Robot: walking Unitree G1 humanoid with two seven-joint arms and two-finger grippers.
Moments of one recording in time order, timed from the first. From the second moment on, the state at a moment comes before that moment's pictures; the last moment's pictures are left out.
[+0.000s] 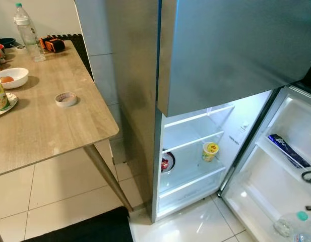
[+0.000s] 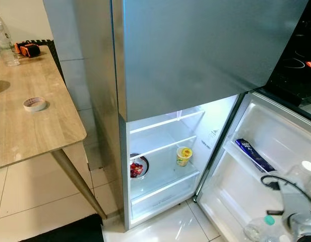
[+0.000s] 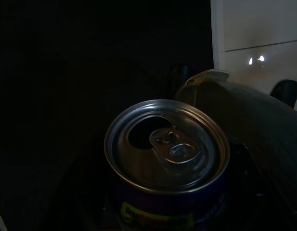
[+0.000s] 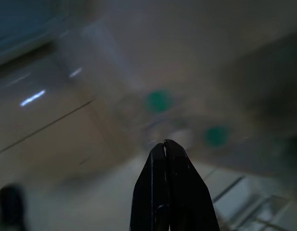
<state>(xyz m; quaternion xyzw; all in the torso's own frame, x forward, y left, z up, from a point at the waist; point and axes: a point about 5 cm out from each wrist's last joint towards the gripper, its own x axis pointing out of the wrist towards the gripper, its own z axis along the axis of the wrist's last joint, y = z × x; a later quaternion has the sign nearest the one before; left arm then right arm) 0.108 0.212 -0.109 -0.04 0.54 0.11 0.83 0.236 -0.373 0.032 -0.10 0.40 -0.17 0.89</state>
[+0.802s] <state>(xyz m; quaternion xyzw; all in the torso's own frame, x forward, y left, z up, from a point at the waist) 0.110 0.213 -0.108 -0.03 0.54 0.11 0.83 0.130 -0.246 -0.094 -0.06 0.57 -0.01 0.82</state>
